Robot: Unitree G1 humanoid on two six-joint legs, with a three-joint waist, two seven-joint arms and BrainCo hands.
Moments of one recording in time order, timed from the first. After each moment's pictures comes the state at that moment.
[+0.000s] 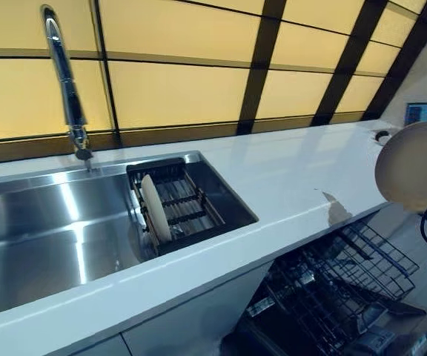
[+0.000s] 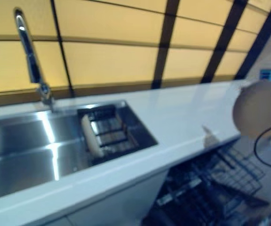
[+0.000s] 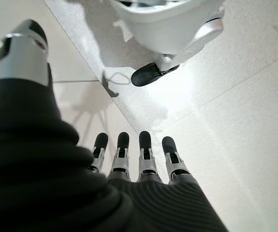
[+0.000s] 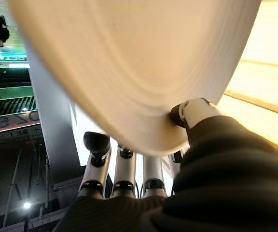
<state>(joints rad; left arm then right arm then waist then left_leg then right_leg) 0.01 0.35 -0.22 1.16 -0.13 0.27 0.09 -0.76 -1.22 0.39 0.58 -0.40 0.35 -0.34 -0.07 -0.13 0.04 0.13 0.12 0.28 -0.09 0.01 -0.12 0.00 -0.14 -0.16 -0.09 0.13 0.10</state>
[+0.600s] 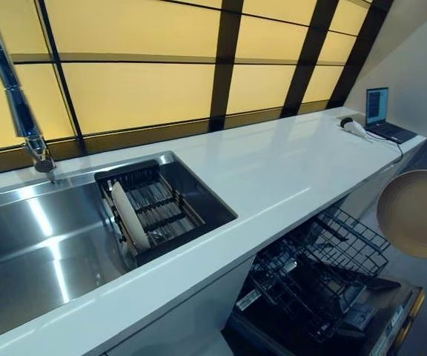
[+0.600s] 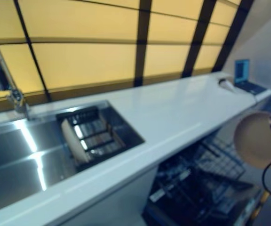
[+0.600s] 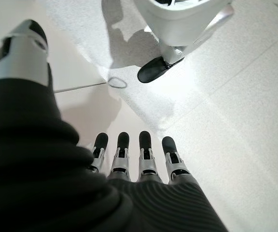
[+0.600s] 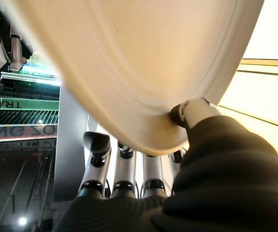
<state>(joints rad) 0.02 0.35 -0.22 1.16 -0.13 0.27 0.09 -0.33 -1.22 0.15 0.46 -0.54 0.23 -0.34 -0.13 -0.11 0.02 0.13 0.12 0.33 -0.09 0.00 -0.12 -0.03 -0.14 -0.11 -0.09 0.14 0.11</state>
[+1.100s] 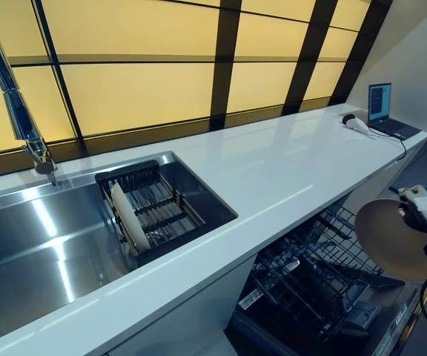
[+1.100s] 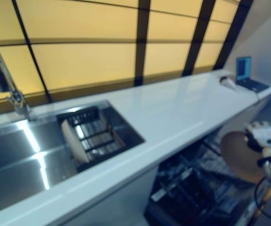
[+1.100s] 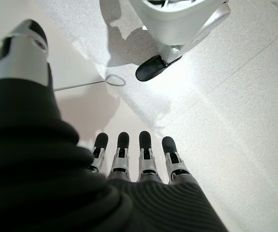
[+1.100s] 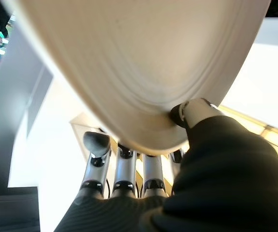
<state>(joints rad) 0.02 0.33 -0.22 1.16 -0.13 0.27 0.10 -0.17 -1.10 0.15 0.35 -0.84 0.12 -0.41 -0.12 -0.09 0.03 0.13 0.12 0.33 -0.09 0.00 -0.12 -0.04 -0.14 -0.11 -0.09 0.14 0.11</state>
